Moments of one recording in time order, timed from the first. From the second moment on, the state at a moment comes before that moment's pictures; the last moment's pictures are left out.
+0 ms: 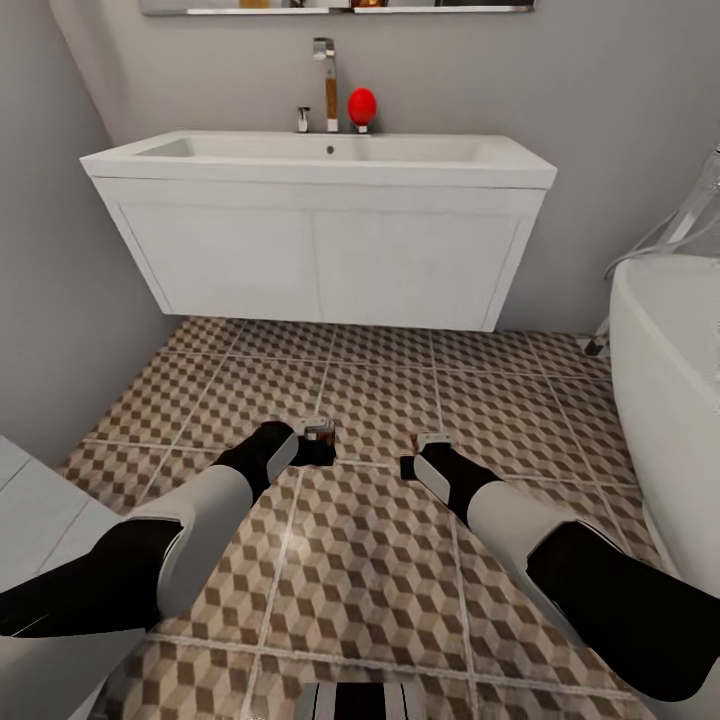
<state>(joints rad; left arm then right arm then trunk) -1.19 -0.17 0.02 -0.20 0.06 0.53 0.02 -1.15 0.15 0.64 -0.17 -0.72 0.41 -0.30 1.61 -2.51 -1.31</state>
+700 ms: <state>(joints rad) -1.19 -0.17 0.02 -0.22 0.06 0.53 0.02 -1.15 0.15 0.64 -0.19 -0.72 0.34 -0.30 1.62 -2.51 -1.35</state>
